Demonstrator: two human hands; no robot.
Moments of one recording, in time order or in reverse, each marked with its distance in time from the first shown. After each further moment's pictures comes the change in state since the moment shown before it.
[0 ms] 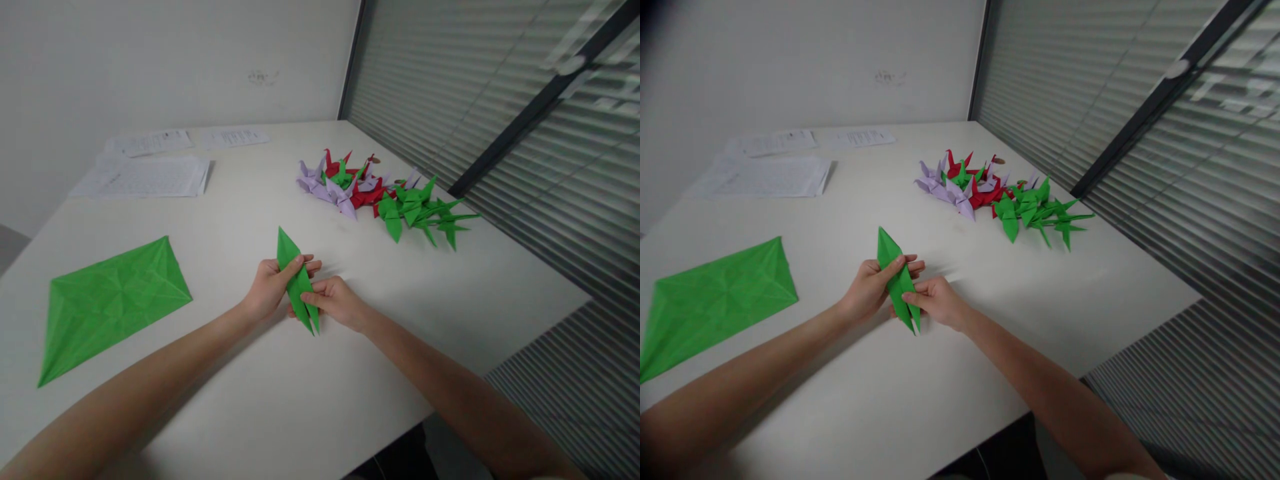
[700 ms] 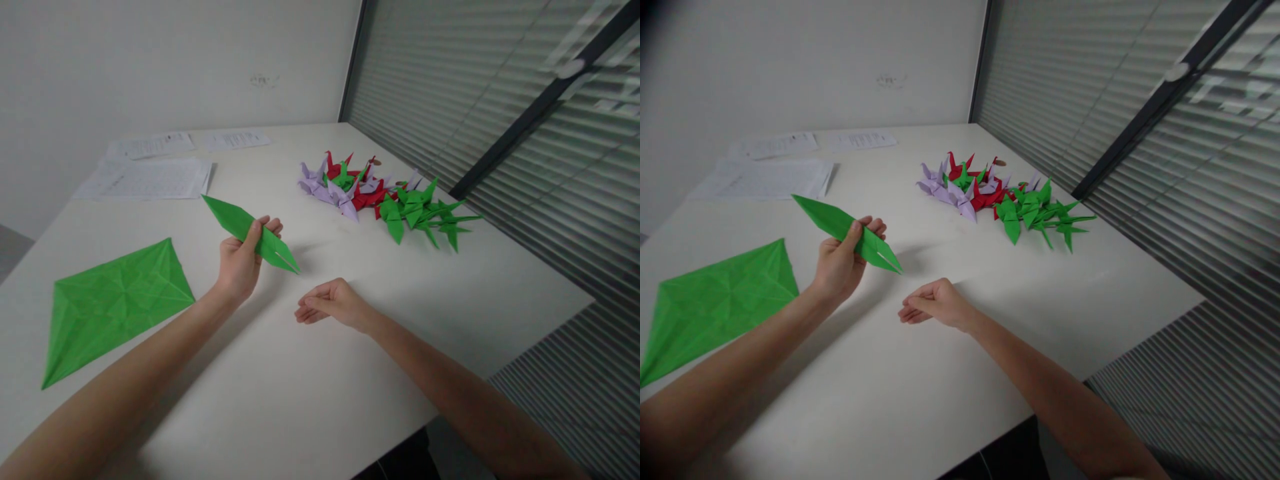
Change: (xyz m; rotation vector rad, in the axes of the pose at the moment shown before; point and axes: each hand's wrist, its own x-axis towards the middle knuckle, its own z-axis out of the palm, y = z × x) left_hand 0.025 0.036 -0.024 -0.090 0.235 0.416; right_hand -0.001 0.004 -0.004 0.061 0.037 0.070
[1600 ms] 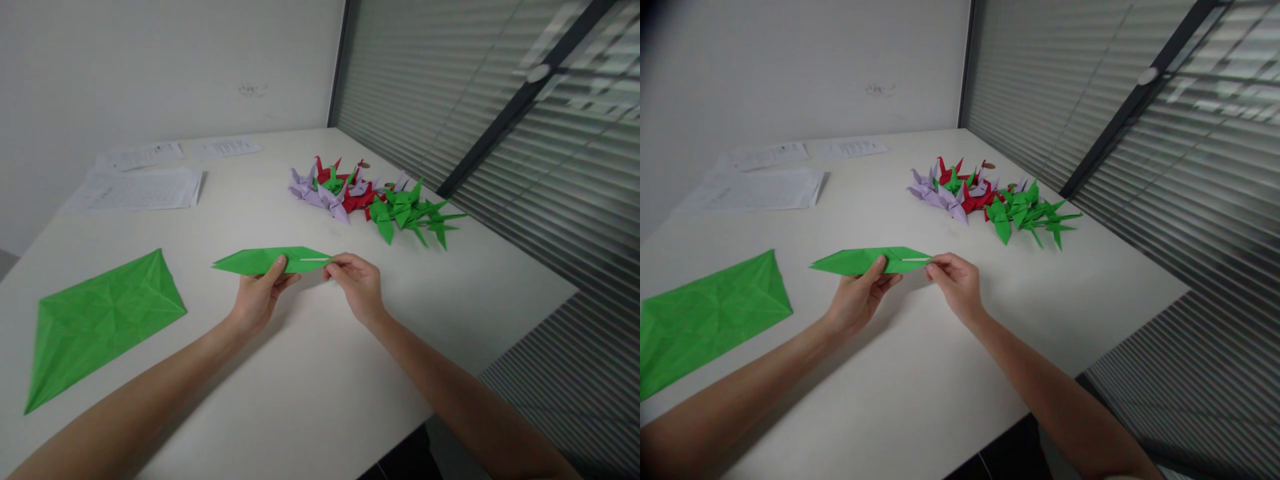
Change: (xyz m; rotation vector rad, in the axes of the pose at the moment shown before) left_hand -0.042 -0.015 0.017 -0.111 -0.019 -0.294; right_hand -0.006 -0.026 -0.009 -0.138 0.533 -0.758
